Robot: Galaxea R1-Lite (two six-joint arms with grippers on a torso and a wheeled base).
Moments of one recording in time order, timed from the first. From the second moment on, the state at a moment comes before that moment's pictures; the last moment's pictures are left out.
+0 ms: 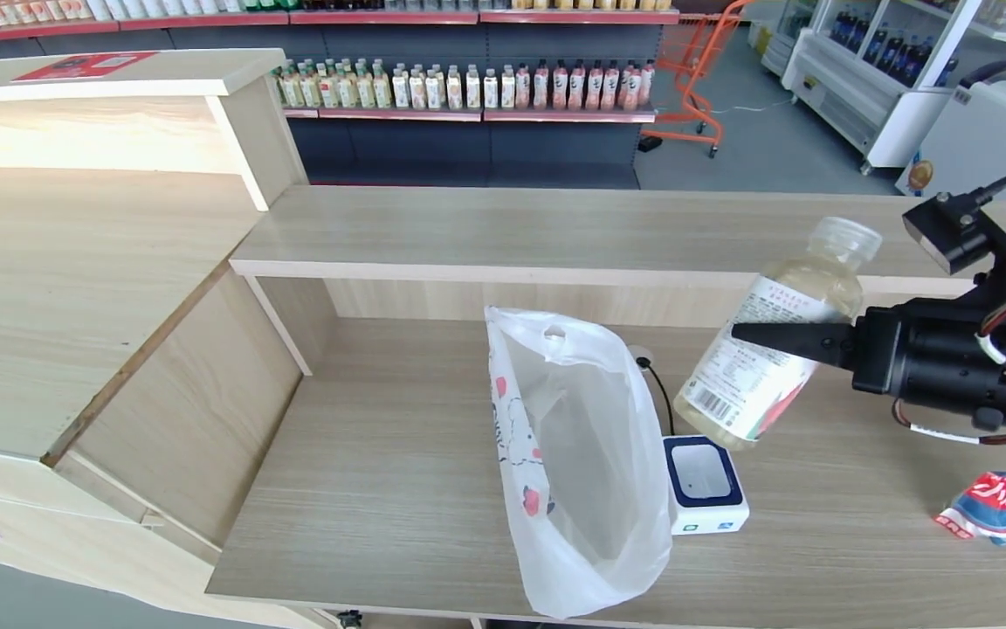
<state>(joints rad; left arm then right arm) 0.00 0.00 0.00 0.00 0.00 0.00 0.26 1.38 -0.78 -0.37 0.46 0.32</state>
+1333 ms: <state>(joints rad) 0.00 0.00 0.00 0.00 0.00 0.00 0.53 2.30 -1.18 -0.90 0.26 -0.13</state>
